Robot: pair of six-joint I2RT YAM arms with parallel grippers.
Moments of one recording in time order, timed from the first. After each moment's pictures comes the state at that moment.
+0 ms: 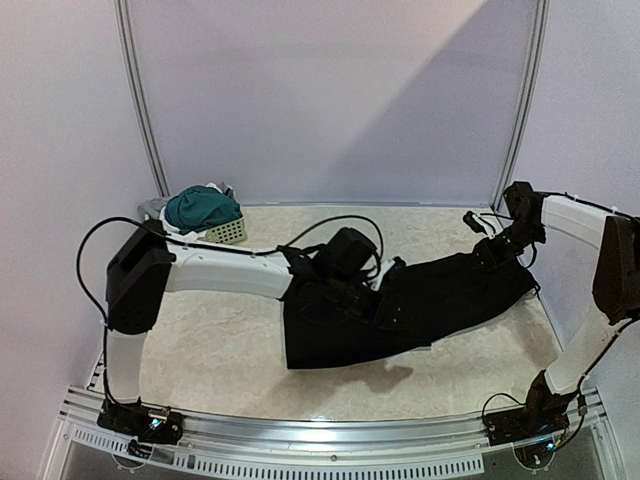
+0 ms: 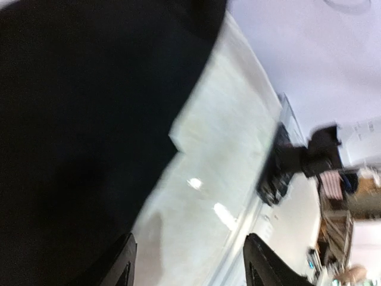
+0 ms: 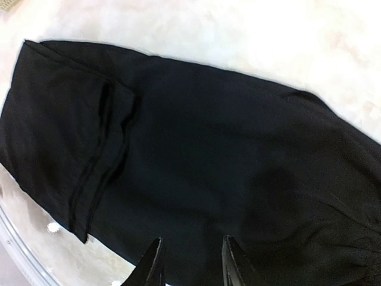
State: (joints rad) left arm -1.06 2.09 1.53 -0.15 0.48 -0.64; right arm 0.02 1.65 1.23 -0.84 -0.42 -0.37
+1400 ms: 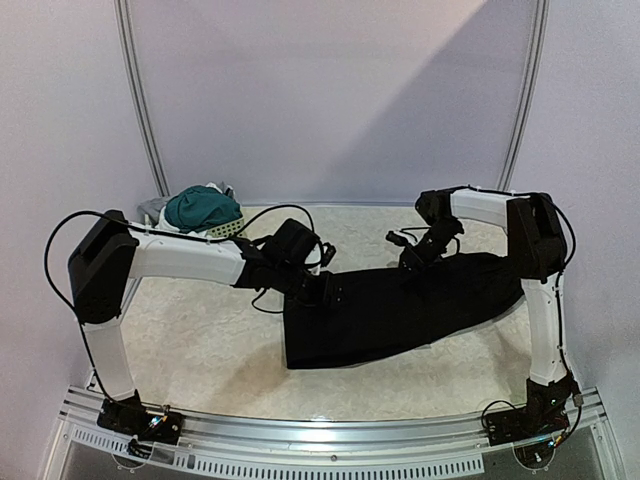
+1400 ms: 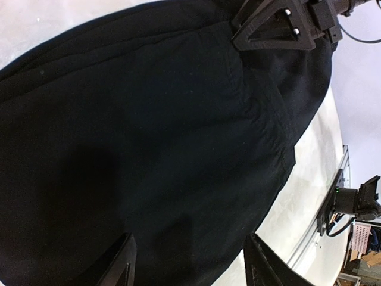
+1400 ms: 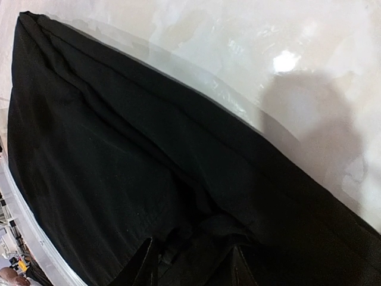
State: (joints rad) left arm -0.88 1.91 1.25 -0.19 0.26 -0.67; right arm 0.34 2.29 1.83 -1.06 -0.51 -0.26
